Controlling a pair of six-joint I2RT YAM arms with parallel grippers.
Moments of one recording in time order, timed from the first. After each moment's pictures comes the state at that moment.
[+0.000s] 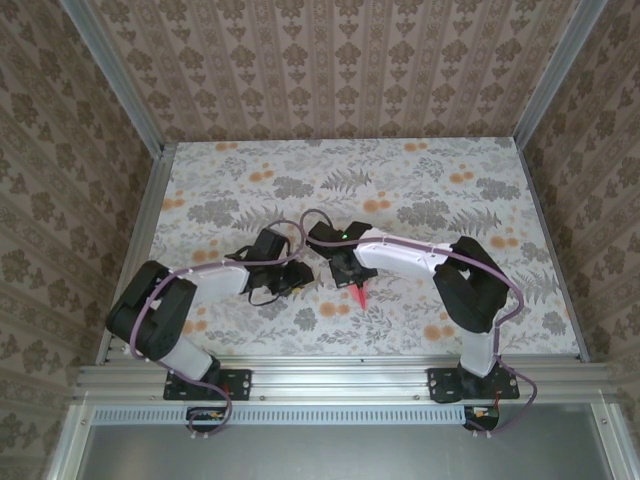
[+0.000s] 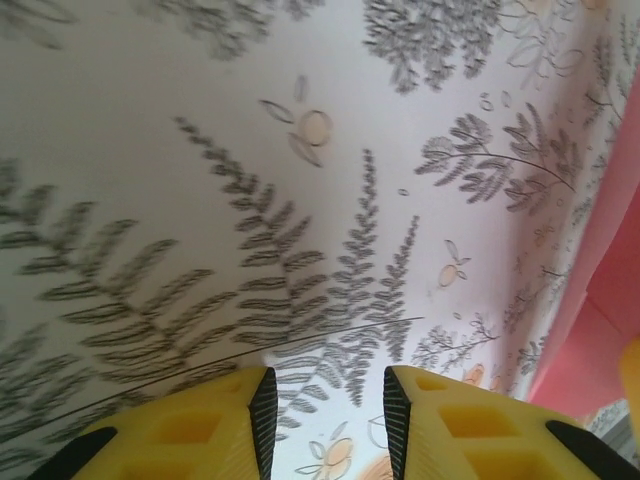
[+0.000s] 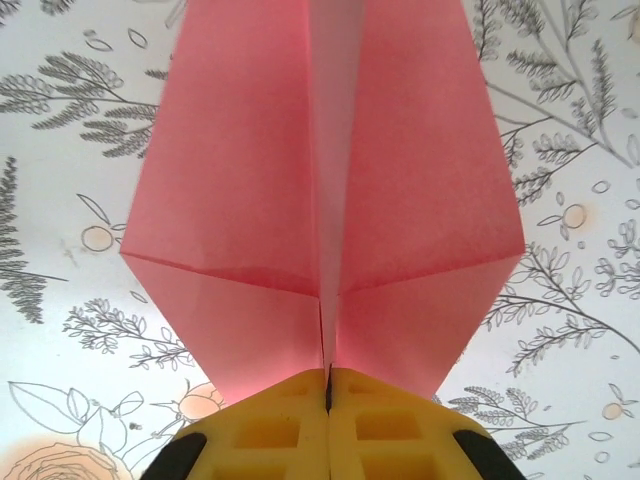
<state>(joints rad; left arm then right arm) -0.60 1.54 0.64 -0.11 0.40 -0.92 0.85 1.89 1.37 -0.96 0.30 0.66</state>
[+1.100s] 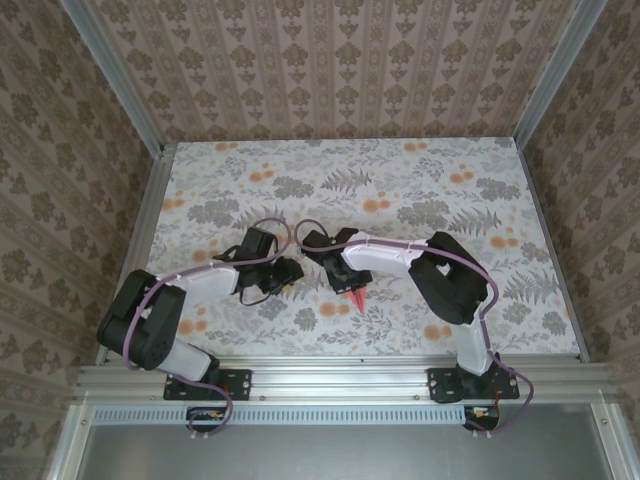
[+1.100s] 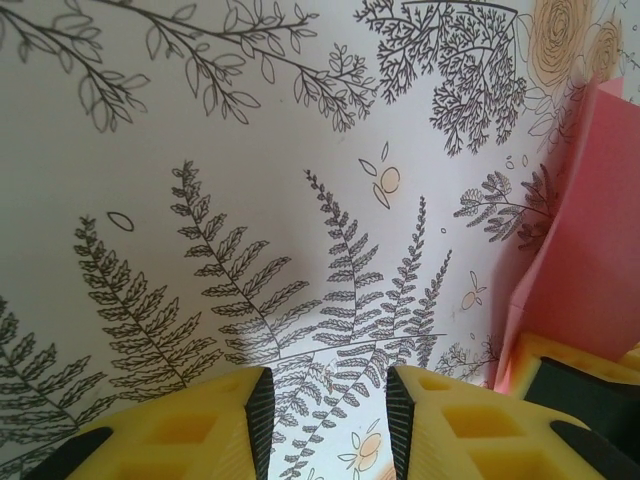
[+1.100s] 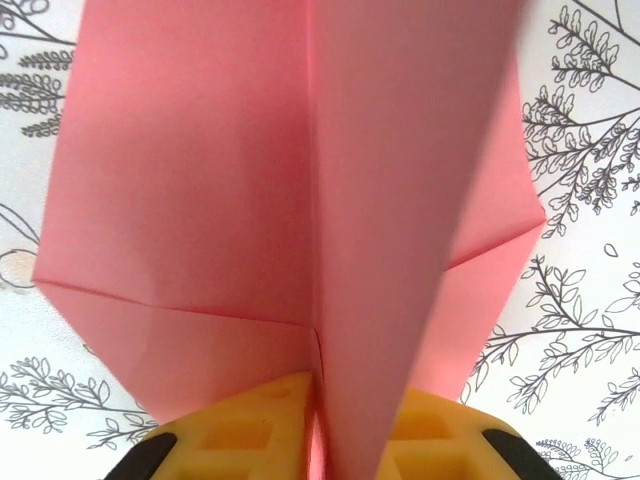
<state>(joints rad) -0.53 1.47 0.61 -0.15 0.39 -0.92 0.86 2.02 1.38 -0.93 0.27 0.67</state>
